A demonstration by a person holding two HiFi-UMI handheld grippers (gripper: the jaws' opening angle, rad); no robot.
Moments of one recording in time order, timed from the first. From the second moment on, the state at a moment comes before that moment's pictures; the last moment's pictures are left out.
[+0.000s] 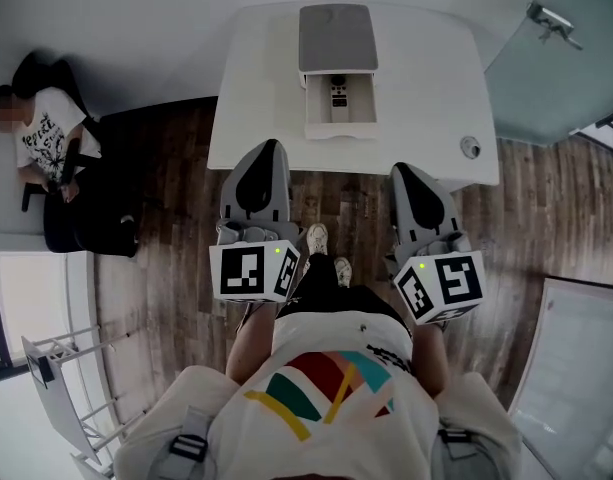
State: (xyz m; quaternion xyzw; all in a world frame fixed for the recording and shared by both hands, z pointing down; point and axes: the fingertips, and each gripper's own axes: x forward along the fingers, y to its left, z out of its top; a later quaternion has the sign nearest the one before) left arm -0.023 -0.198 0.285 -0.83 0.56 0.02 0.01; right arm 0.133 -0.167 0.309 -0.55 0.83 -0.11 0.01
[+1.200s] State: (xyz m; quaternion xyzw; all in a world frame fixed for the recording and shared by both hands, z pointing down) left arm -0.049 -0.411 0.287 -0.87 0.49 0.04 -0.01; right arm 0.090 -0.372 0.294 -0.55 0.81 -0.18 0.12
